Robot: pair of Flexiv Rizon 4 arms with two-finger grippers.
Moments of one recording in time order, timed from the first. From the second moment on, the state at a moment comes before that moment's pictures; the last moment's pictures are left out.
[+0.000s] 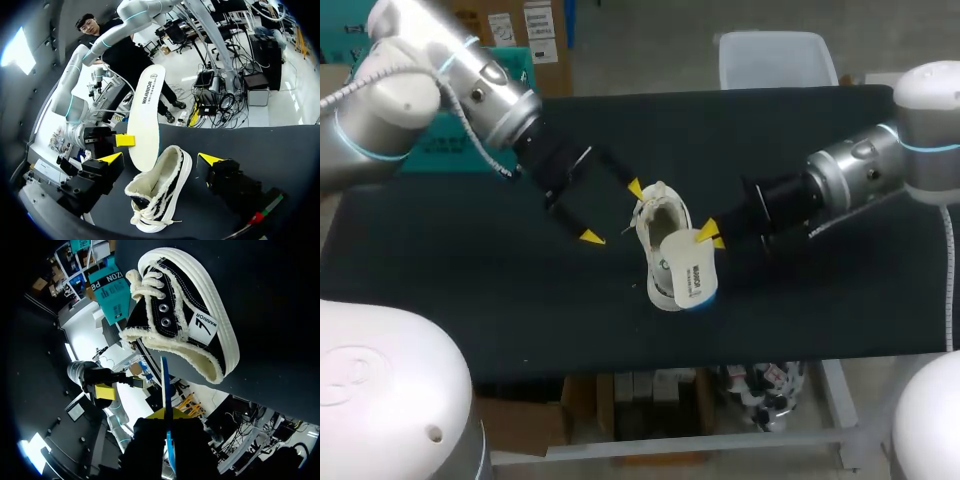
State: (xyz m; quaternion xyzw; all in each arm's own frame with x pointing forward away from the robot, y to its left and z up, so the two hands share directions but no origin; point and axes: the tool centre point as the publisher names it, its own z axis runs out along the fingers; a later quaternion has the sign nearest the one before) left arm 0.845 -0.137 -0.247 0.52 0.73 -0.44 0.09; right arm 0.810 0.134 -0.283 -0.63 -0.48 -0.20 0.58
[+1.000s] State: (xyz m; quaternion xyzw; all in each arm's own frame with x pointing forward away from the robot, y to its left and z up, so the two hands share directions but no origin) left arm 0.839 -0.146 -0.248 0.42 0.75 -0.49 0.18; right arm 0.822 0.155 -0.284 -0.63 -0.46 -0.22 0.58
